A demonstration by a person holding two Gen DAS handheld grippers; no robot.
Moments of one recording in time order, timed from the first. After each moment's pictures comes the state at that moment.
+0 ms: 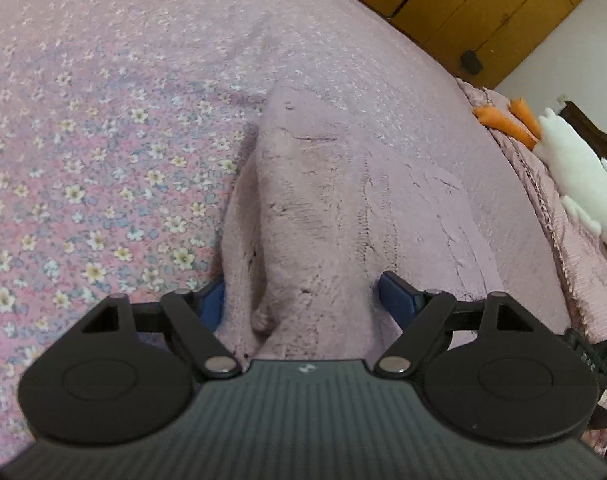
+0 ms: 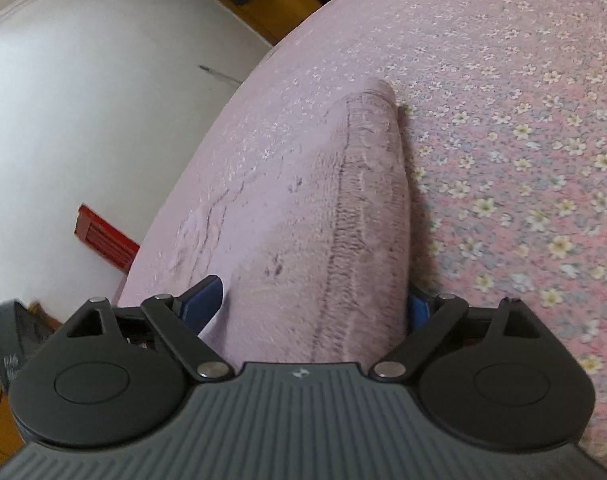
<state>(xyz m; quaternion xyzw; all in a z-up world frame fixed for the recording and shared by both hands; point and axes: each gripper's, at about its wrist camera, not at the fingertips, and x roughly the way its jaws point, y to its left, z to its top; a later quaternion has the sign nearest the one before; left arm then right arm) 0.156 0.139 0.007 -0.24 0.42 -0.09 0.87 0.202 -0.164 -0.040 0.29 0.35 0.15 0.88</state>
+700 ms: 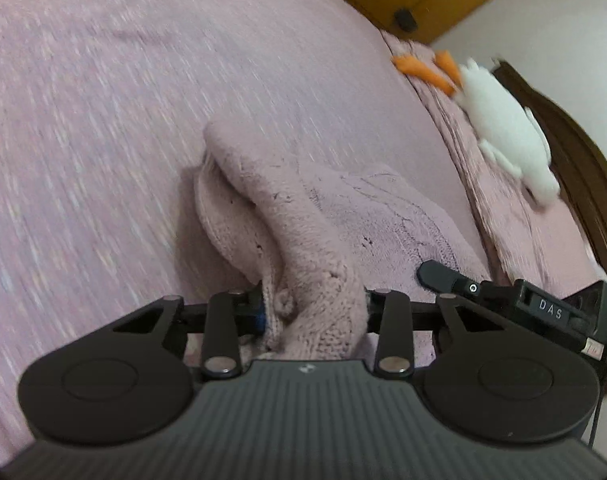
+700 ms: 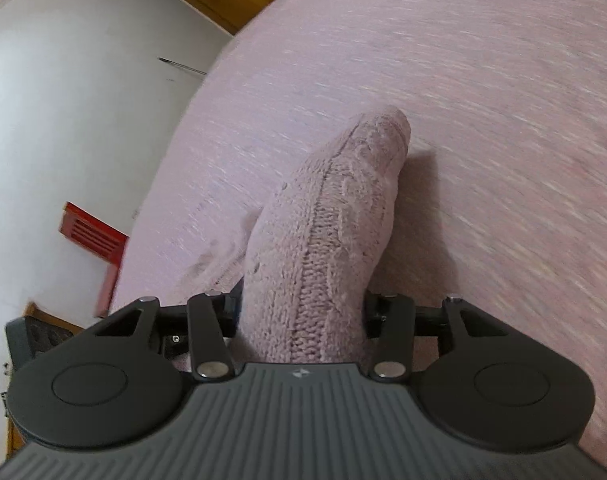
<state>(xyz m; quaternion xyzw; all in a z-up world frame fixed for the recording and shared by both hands) 0.078 0.062 0.046 -0.26 0.46 -0.20 0.82 0.061 -0.240 0.051 0.29 0.41 0.09 0.86</state>
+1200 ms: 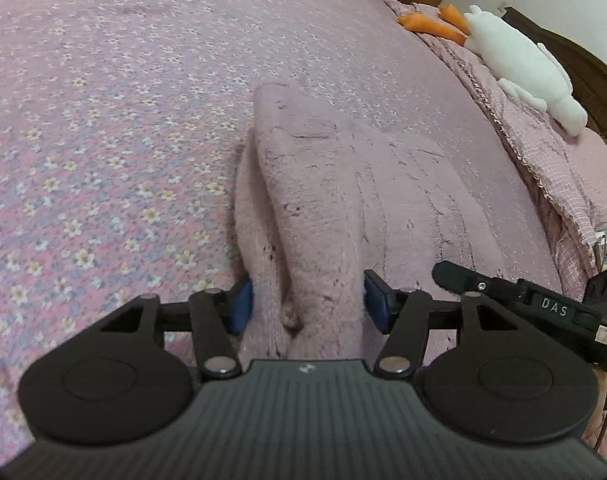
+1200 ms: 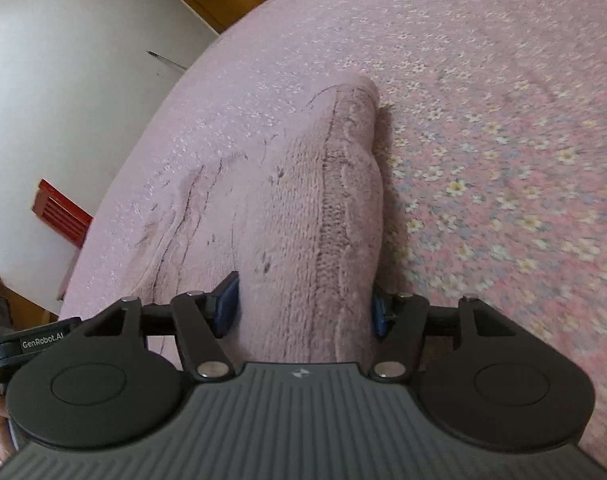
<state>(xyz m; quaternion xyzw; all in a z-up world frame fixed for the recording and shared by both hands) 0.021 0.030 0.018 -0.16 0.47 -0.17 0.85 0.007 -0.246 0.009 0.23 0.40 0.07 0.88</state>
